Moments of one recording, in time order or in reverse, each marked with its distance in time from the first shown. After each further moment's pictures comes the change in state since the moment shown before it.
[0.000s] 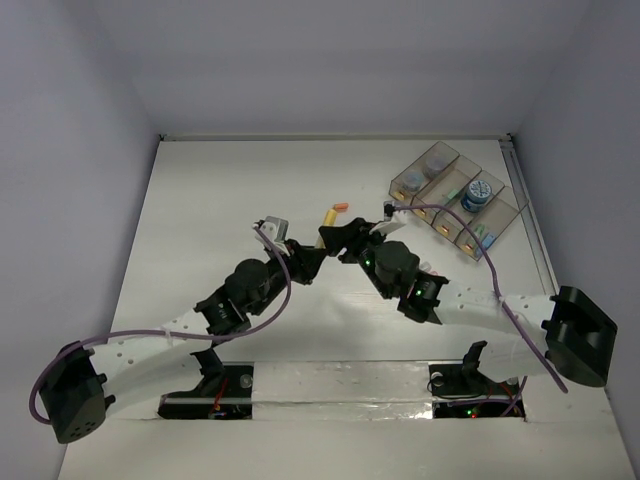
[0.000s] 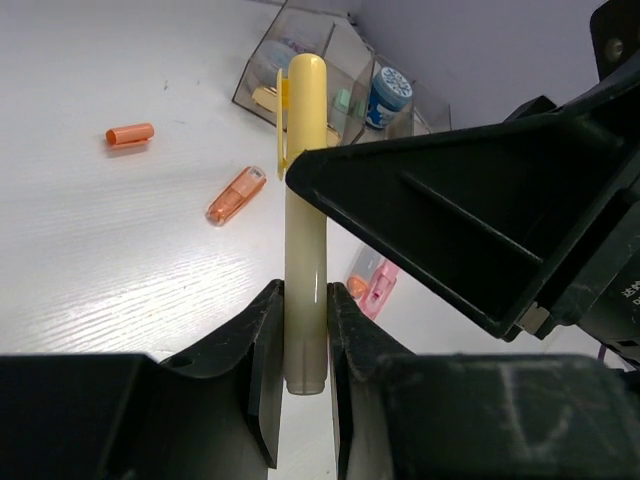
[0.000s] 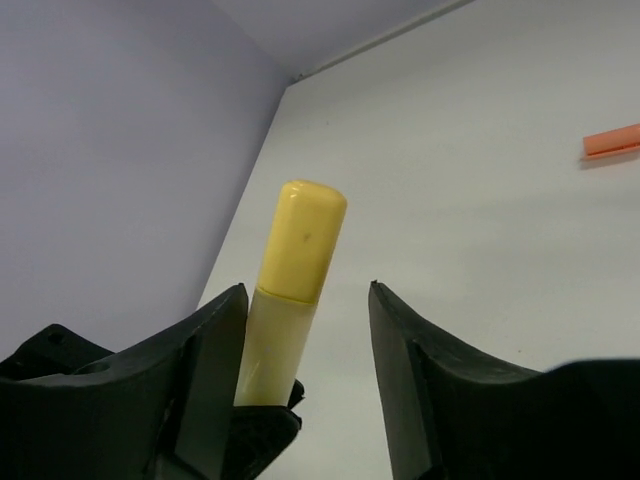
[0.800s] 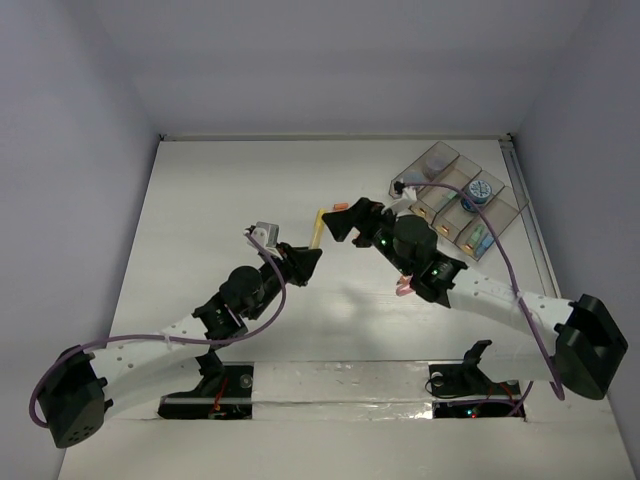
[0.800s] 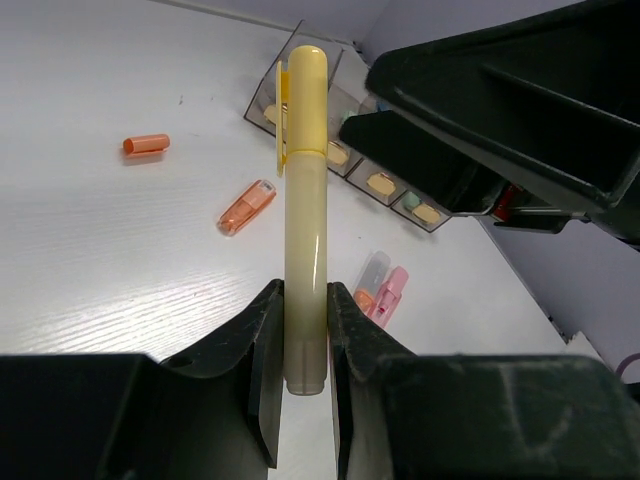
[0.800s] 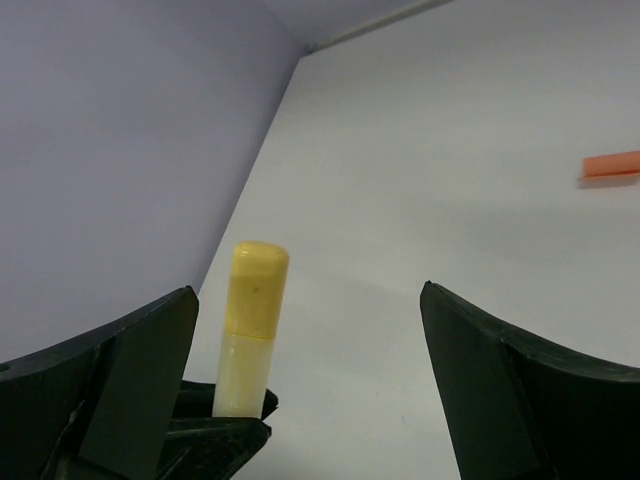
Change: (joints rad) left arm 0.007 -0.041 -0.088 0.100 -0.033 -0.011; right arm -0.197 -0.070 0.051 -0.142 -0.324 -0.005
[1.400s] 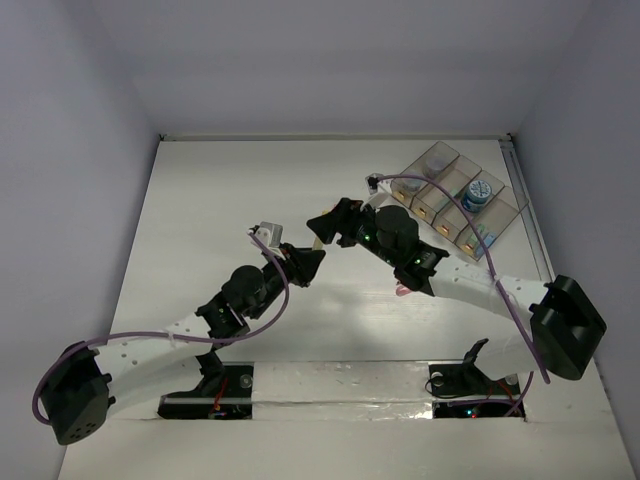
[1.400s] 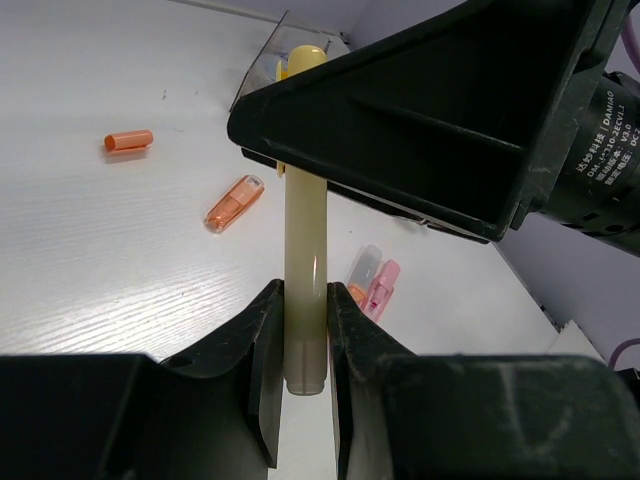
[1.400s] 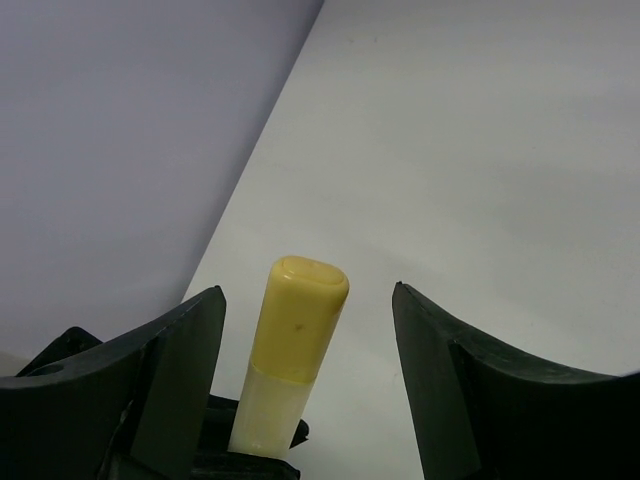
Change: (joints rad) left arm 0.000 0.028 -0.003 0.035 0.034 0.000; right arm 0.000 0.161 0.108 -0.007 -0.166 -0.016
